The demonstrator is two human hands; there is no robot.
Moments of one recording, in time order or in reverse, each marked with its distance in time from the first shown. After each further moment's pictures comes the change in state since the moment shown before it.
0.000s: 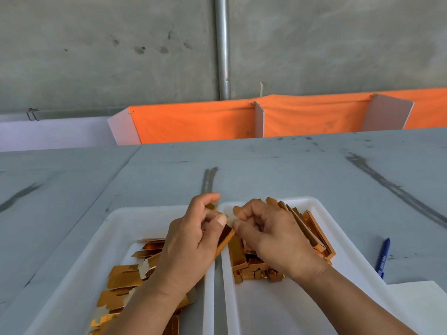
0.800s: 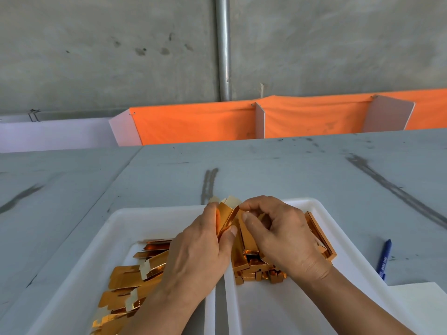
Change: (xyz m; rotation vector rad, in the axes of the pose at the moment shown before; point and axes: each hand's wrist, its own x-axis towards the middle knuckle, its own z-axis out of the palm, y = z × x) left_hand -0.002 0.002 0.017 0.464 -0.043 -0.071; right_hand -0.001 0.001 -0.001 -0.281 0.240 -0.131
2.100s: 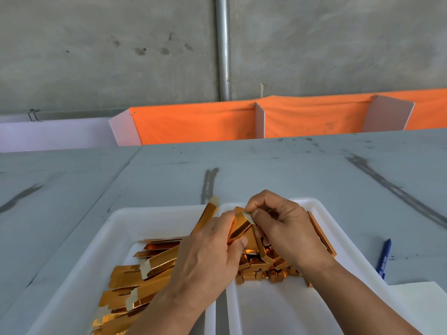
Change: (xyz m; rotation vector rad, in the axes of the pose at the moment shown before) left_hand -0.005 0.005 0.005 0.010 -0.046 0.142; right_hand 0.005 0.001 -0.008 0.270 -0.113 0.166
